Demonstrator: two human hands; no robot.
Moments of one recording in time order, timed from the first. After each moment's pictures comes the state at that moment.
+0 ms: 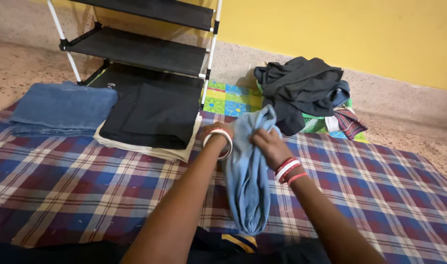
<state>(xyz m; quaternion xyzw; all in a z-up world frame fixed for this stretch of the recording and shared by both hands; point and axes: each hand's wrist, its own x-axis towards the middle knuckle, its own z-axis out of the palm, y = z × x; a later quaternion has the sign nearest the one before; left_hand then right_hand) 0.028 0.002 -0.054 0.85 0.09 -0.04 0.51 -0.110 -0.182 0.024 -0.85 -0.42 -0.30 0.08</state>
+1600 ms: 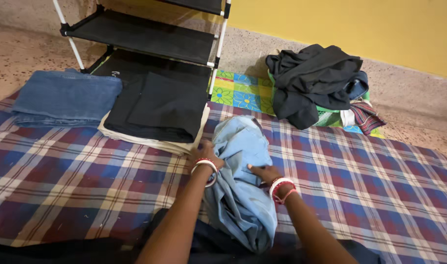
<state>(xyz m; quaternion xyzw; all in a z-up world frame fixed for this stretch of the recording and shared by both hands) -0.078 0.065 -0.087 0.91 0.14 -0.13 0.37 -0.053 -0.220 -0.192 -0.89 0.09 0.17 0.41</state>
